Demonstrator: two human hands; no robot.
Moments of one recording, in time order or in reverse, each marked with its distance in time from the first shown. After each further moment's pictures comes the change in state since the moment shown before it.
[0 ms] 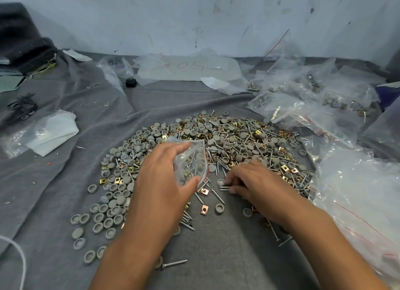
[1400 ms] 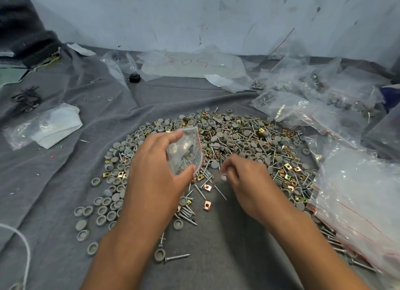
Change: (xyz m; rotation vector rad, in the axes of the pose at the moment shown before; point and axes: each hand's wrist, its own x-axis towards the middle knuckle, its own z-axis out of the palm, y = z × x) left_hand 0.003 -0.005 -0.010 -0.009 0.064 -0.077; right_hand 0.010 -0.033 0.014 0.263 0.191 0.210
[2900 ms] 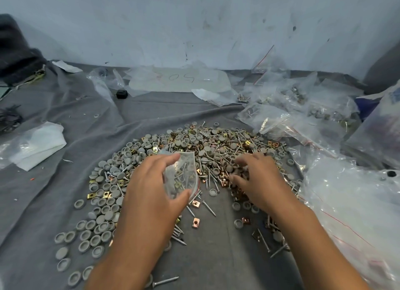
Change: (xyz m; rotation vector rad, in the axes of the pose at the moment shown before) left_hand -0.006 0.015 0.004 -0.016 -0.073 0.064; right_hand 0.016 0.027 -0.036 -0.240 0.062 0.168
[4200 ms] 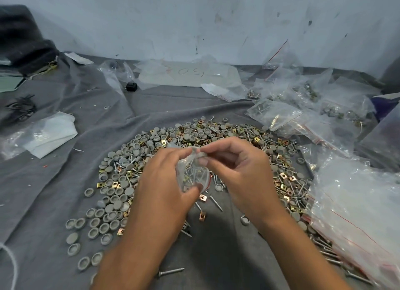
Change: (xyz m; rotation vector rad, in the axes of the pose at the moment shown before) left_hand 0.002 -0.006 0.006 0.009 -0.013 -0.028; right_hand -0.024 -0.064 0.003 1.088 0.187 -0.404
